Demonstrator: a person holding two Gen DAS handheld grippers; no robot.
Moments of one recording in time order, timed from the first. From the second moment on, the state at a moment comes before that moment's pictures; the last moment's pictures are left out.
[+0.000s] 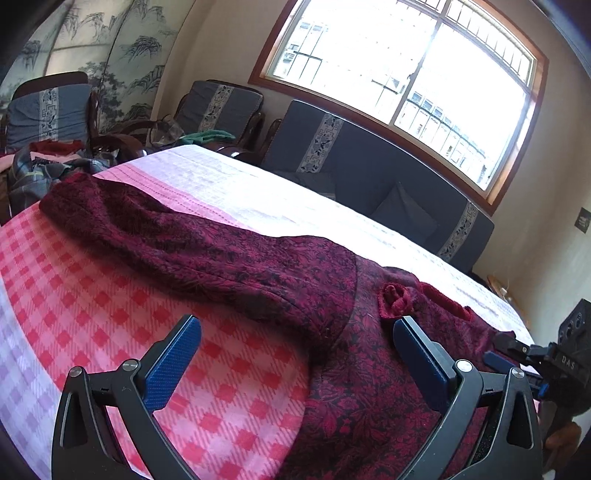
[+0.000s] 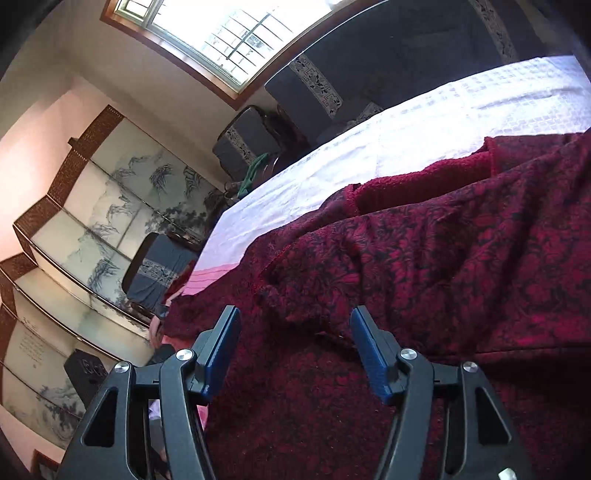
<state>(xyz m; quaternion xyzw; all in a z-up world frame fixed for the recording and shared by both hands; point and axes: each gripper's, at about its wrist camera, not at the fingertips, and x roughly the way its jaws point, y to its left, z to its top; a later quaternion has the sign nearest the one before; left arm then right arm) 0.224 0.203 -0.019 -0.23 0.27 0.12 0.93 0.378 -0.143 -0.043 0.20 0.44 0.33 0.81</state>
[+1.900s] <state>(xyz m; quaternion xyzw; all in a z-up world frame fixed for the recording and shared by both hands) 0.405 -0.068 0.018 -0.16 0.36 -0.27 0.88 0.343 -0.316 -0.054 0.28 0.35 0.24 0.86</state>
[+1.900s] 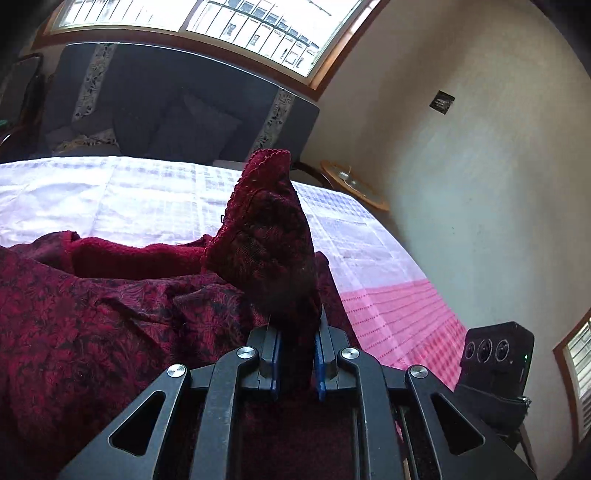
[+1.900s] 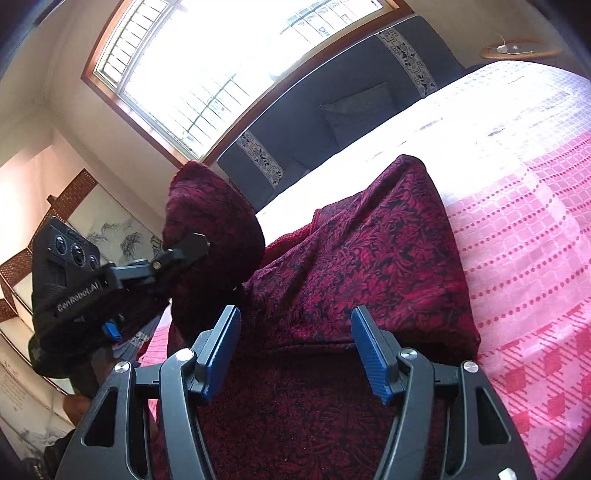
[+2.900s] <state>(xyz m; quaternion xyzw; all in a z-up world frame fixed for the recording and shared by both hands) 0.302 0.117 -0.042 -0.21 0.32 -0.06 0.92 0.418 -0.309 0.002 0.21 0.34 0.21 0.89</state>
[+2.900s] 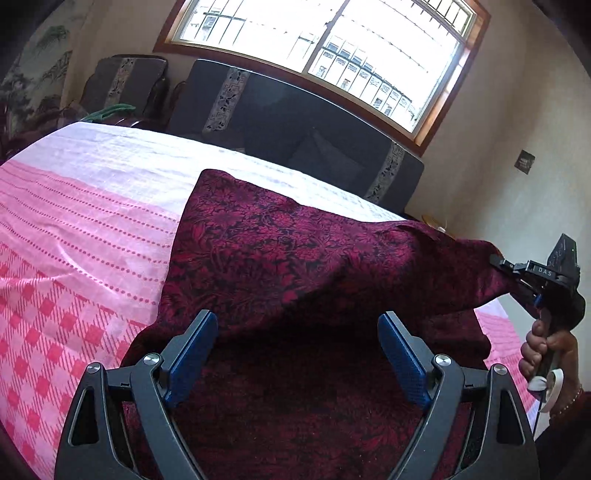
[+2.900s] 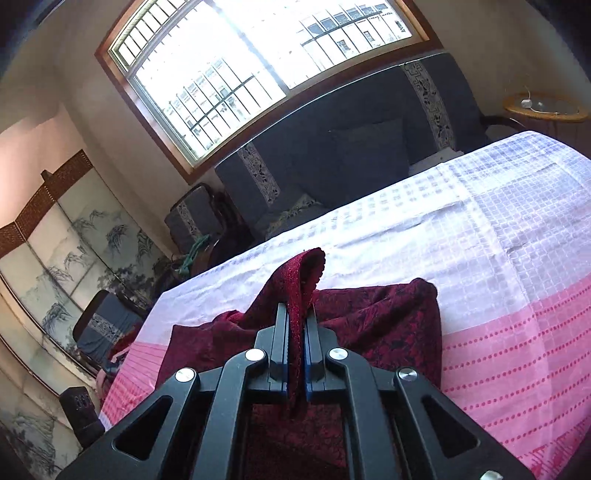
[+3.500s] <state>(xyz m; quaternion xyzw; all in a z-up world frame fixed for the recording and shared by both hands) 0.312 0.114 -0.049 -0.20 0.35 -0.05 0.91 0.433 -0.344 -0.081 0.22 0.41 0.16 0.87</state>
